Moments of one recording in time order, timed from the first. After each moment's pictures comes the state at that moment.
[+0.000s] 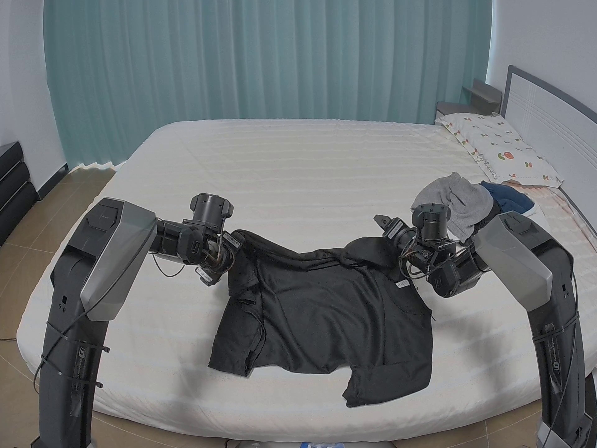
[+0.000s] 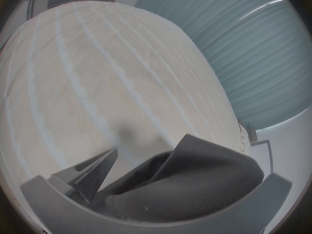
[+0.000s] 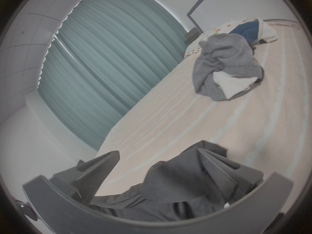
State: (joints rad) left arm -0.25 2.57 -1.83 0.05 0.11 -1.11; right arm 0.26 2.58 -1.50 -0.83 -0.12 0.79
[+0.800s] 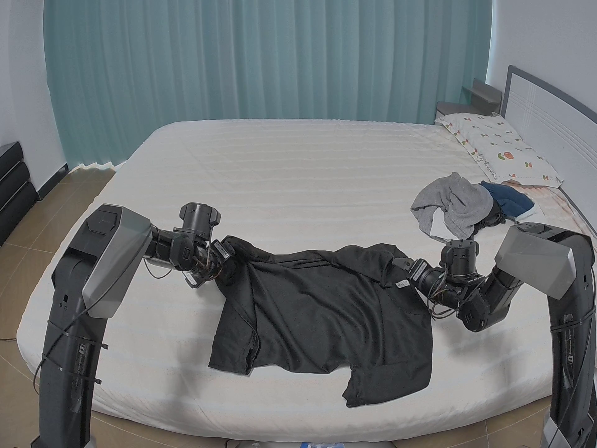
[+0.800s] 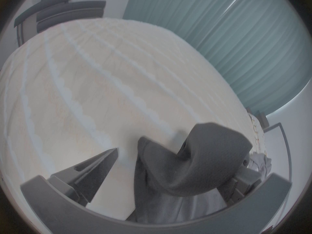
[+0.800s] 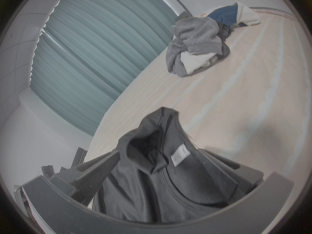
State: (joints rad) left arm -0.20 2.58 -1.76 0.05 0.04 -0.88; right arm 0.21 2.46 -0.96 -1.07 0.07 0.80
